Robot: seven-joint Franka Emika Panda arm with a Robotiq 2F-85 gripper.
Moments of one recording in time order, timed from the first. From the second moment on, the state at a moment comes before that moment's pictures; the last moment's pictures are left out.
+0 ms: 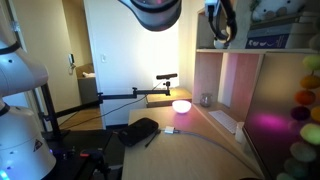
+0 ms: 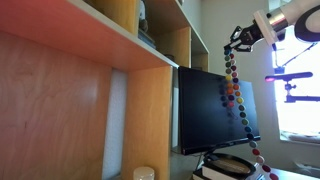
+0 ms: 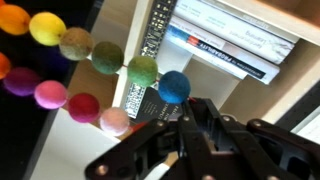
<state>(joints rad) -0.33 0.03 0.02 -2.07 -0.37 3.46 1.45</state>
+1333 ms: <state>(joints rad) -0.26 0.31 -0.22 -1.56 -0.01 3.36 1.46</state>
